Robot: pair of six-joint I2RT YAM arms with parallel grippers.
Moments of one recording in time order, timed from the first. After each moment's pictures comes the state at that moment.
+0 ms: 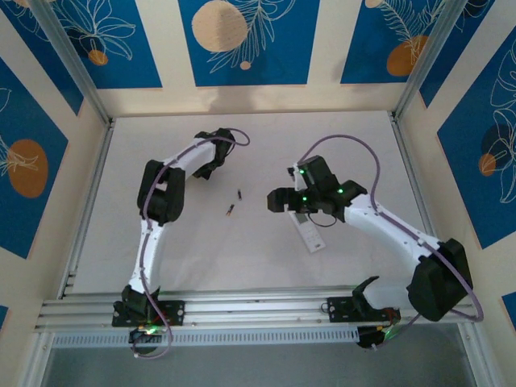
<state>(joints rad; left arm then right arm) -0.39 2.39 1.96 -1.10 -0.80 -0.12 0.55 1.27 0.97 -0.61 -0.24 0.52</state>
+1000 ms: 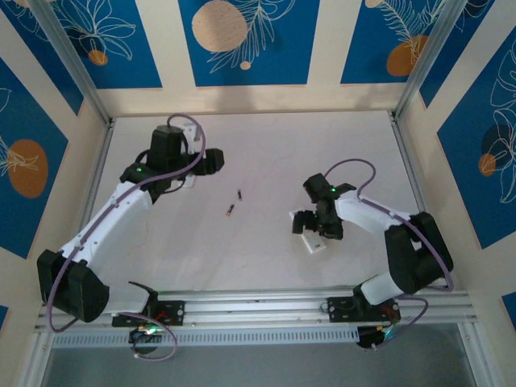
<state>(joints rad) -0.38 1.32 1.16 -0.48 0.19 -0.39 0.46 1.51 0.85 -0.83 -0.07 0.58</state>
